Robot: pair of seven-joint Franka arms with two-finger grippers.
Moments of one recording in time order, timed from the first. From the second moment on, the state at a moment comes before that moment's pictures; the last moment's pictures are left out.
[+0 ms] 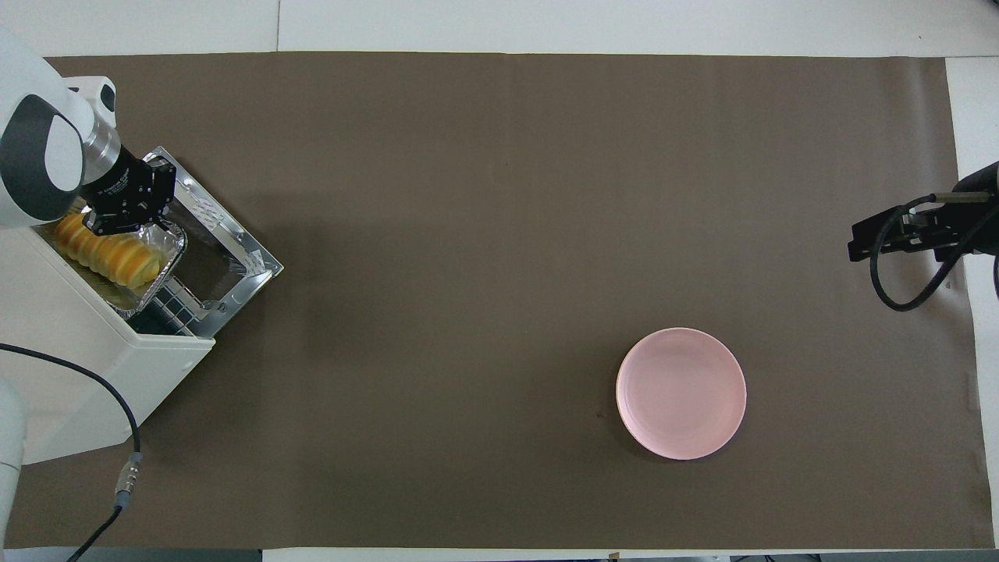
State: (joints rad) left arm -0.42 0.47 0.52 -1.52 -0.14 1.72 -0.71; right arm 0.01 0.02 -0.05 -1.64 0.01 1.55 -0.01
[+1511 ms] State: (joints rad) left arm -0.47 0.36 0.52 -1.68 -0.04 1.69 -0.63; right arm 0.01 0.02 -0.05 -1.64 0.01 1.55 -0.01
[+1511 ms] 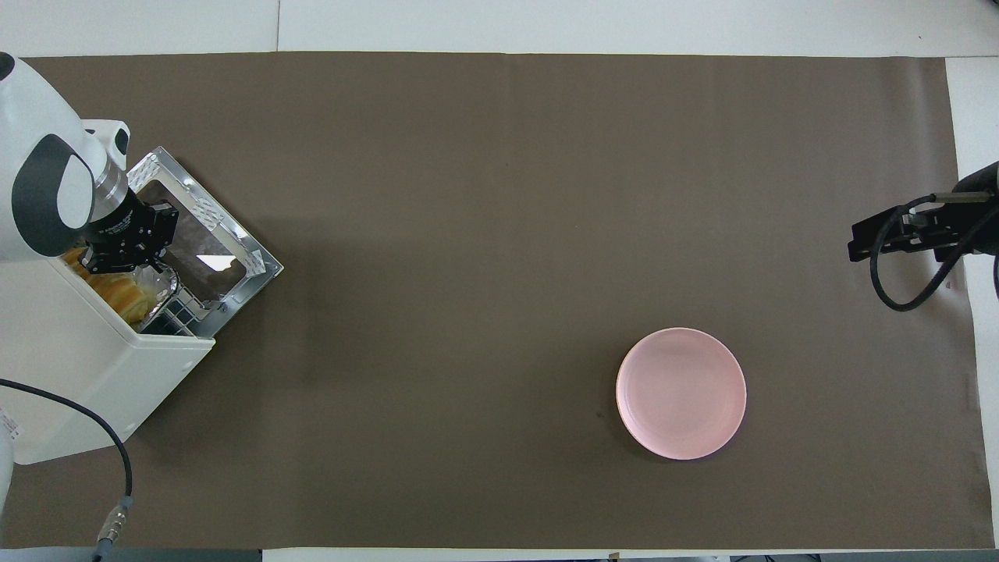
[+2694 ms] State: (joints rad) left arm -0.50 0.28 0.52 -1.54 -0.01 1.70 -0.17; right arm 0.01 0.02 -0.05 -1.64 0.01 1.55 -0.01
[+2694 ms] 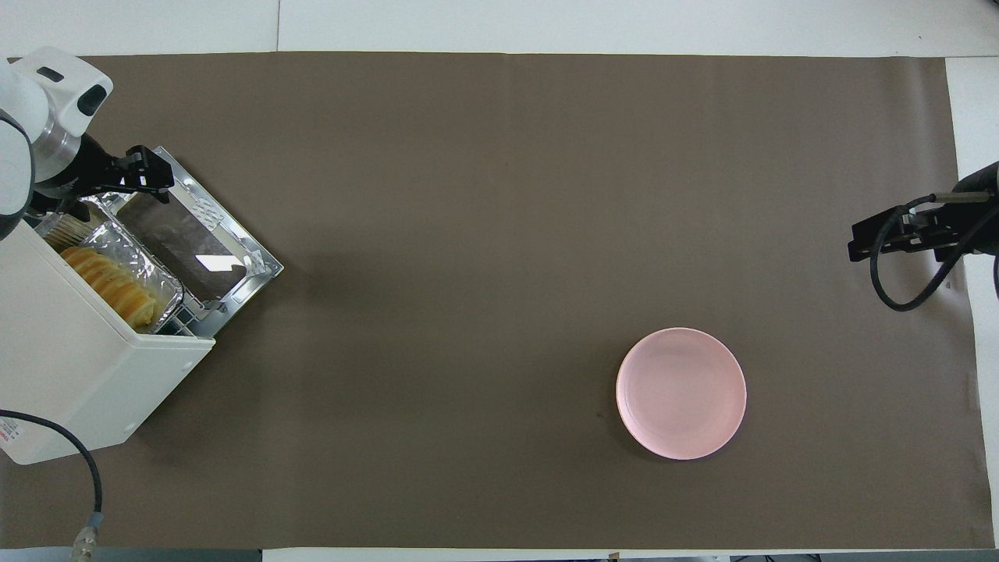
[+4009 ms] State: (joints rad) left arm -0.26 -0.04 0.18 -1.64 -0.01 1.46 0.13; right arm 0.01 0.02 -0.05 -1.64 0.01 1.55 -0.01
